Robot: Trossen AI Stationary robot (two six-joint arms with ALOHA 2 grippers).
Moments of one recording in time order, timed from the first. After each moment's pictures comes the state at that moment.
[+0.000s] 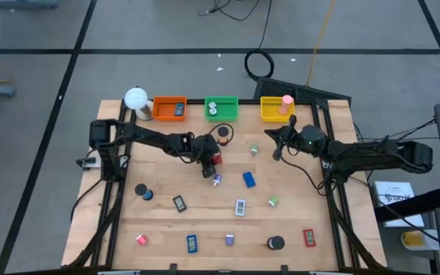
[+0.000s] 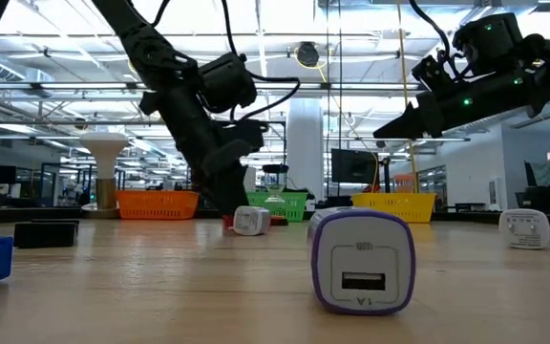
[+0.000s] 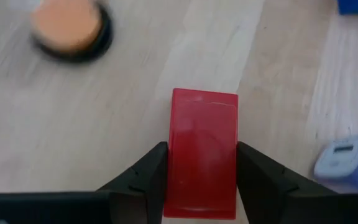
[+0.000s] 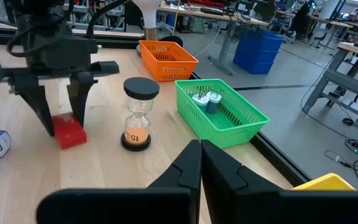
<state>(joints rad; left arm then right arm) 0.18 1.82 0.95 -0.19 0.05 -0.21 -0.37 1.00 0.21 0.61 0.10 -0.15</state>
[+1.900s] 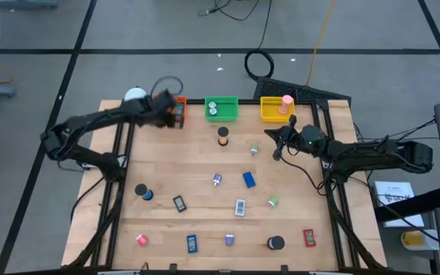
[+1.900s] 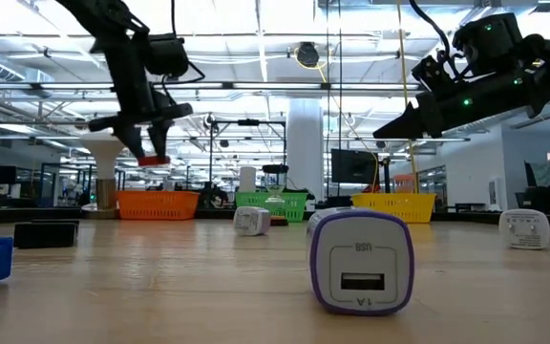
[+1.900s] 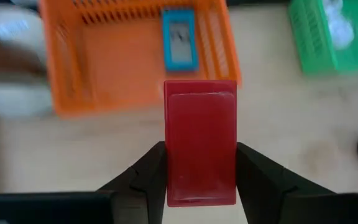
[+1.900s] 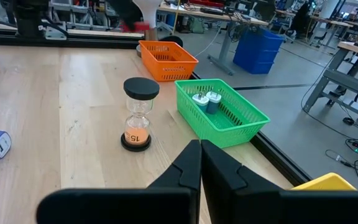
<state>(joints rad) 0.67 1.35 0.96 -0.73 -0.18 -0.69 -0.37 1.00 0.21 0.61 0.10 -0.15</state>
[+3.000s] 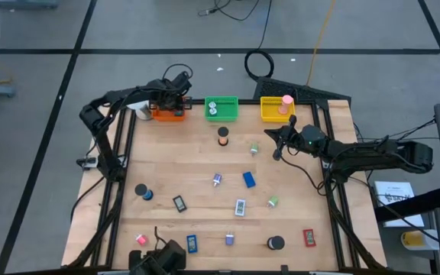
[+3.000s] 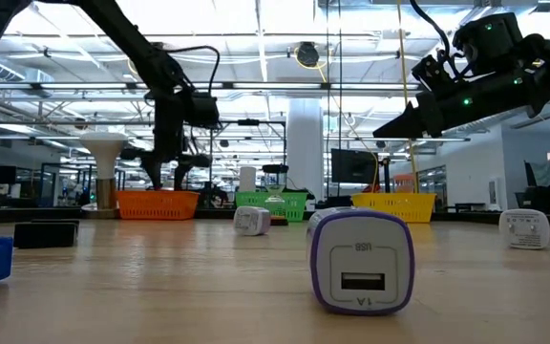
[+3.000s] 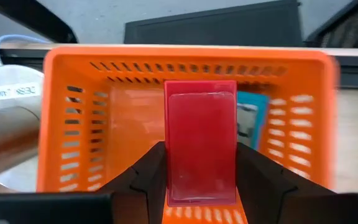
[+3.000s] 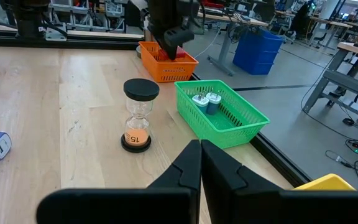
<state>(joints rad) 0.82 1.83 1.26 -0.73 -0.32 -0.74 -0.37 1.00 0.21 0.61 0.10 -0.15</state>
